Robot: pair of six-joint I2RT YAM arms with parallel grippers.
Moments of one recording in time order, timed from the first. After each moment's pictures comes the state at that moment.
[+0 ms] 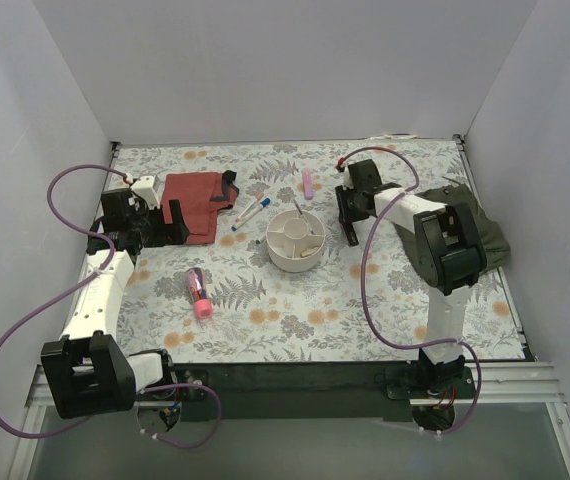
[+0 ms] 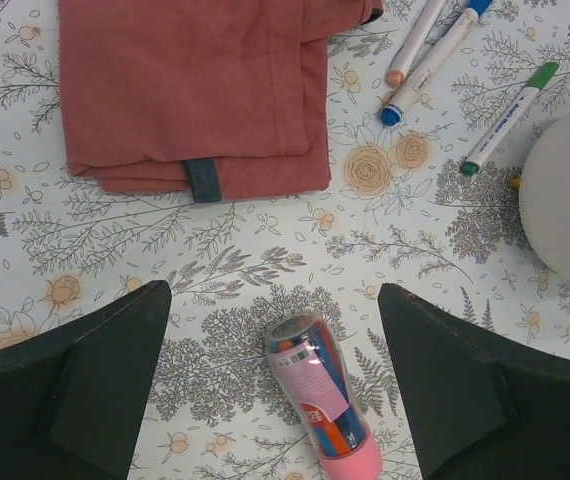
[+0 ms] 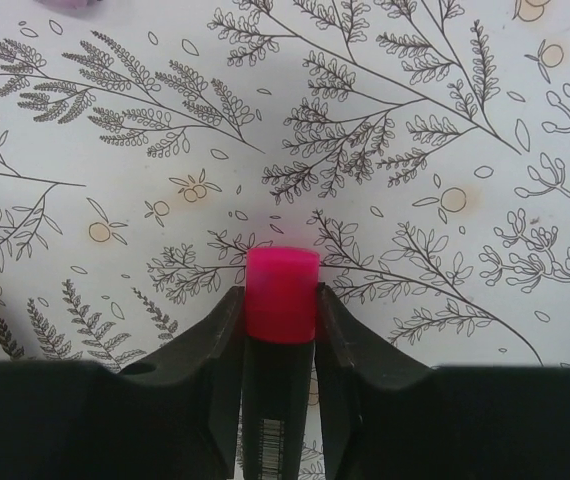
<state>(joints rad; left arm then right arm) 0.12 1.18 0.91 -0.45 0.30 -0.01 0.36 2.01 1.36 -0.28 -0.04 0.06</state>
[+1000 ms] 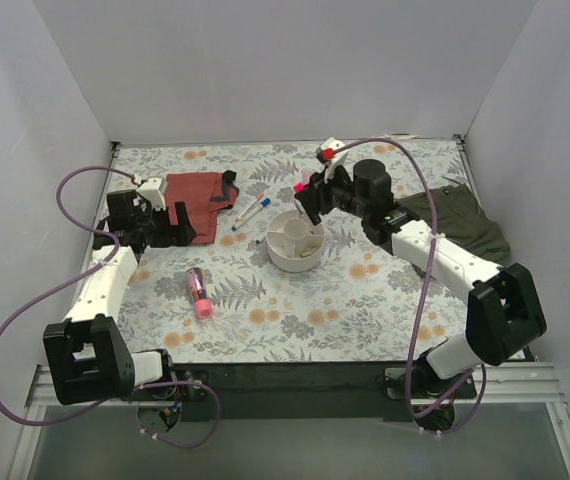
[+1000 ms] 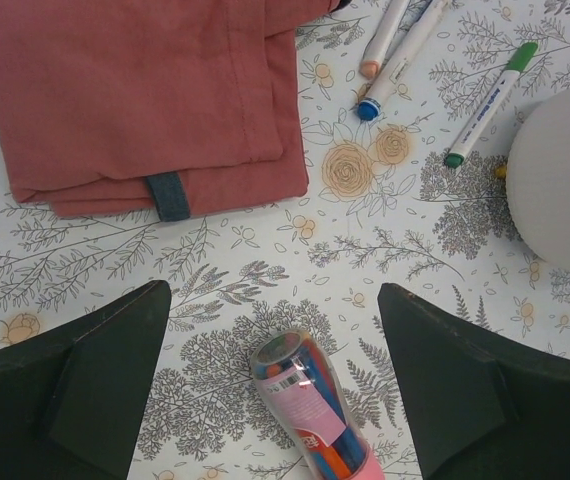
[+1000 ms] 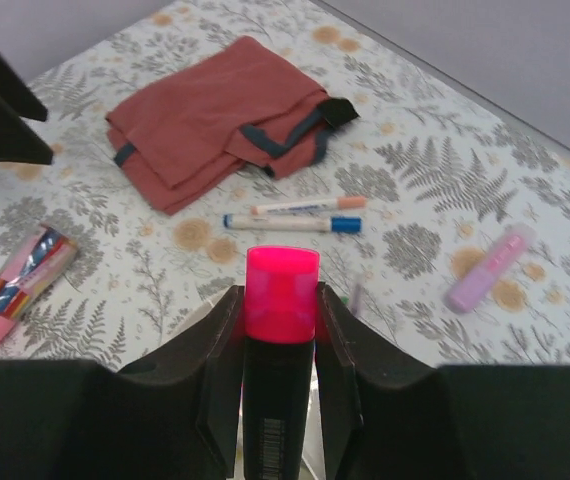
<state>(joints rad) 0.12 1.25 0.87 -0.36 0.39 0.00 0.54 1.48 1.09 0.16 -0.33 0.02</state>
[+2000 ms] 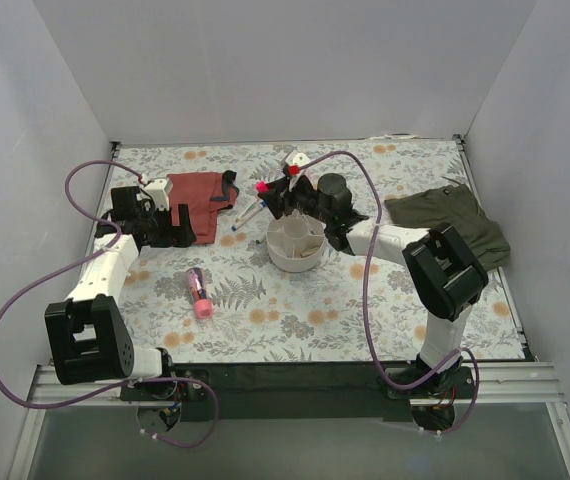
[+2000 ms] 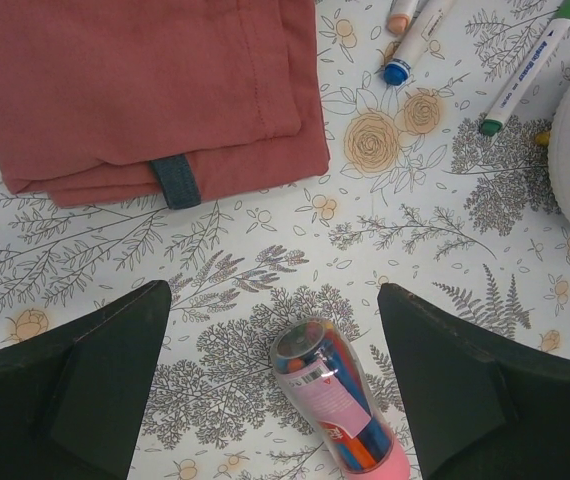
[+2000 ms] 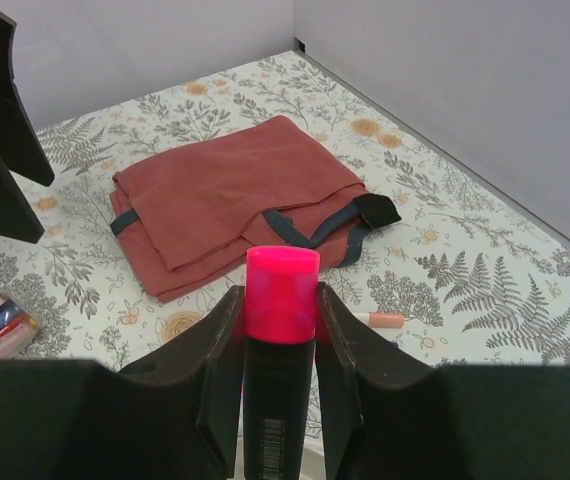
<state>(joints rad) 0.12 1.35 0.93 -0.44 0.38 0.09 0.68 1.84 1.12 0.74 -0.35 0.00</state>
